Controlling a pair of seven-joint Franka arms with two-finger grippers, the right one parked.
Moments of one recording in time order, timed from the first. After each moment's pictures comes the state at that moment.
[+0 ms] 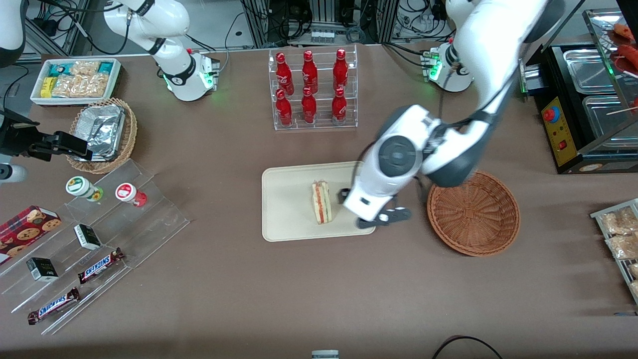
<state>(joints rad) -0.18 0.60 -0.48 -1.29 0.14 1.74 -0.81</state>
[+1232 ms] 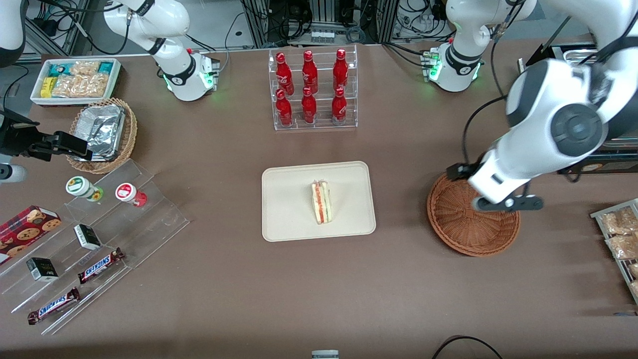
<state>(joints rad) 0.02 0.22 -0.30 -1.54 0.04 1.54 -0.25</state>
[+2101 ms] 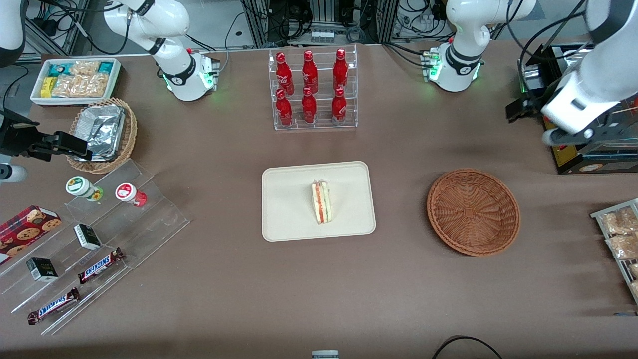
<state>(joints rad) 0.08 -0.07 -0.19 -1.64 0.04 1.32 -0.14</state>
